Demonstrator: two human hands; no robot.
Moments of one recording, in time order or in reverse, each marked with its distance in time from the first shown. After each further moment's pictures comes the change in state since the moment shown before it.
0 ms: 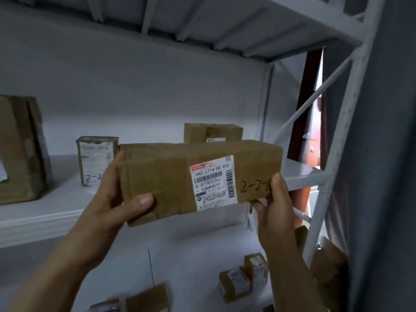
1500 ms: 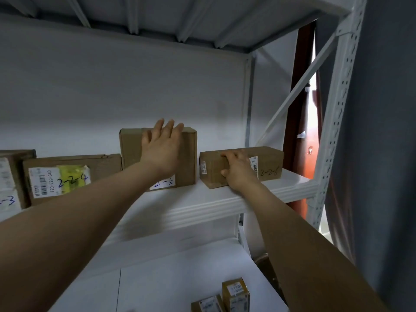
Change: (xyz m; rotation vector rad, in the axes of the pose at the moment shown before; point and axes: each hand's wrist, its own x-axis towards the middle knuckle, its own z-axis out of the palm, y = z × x) left_hand 0.273 -0.085 0.207 1.565 0.052 0.064; right_hand 0.299 0.049 -0.092 -1.391 -0.472 -0.182
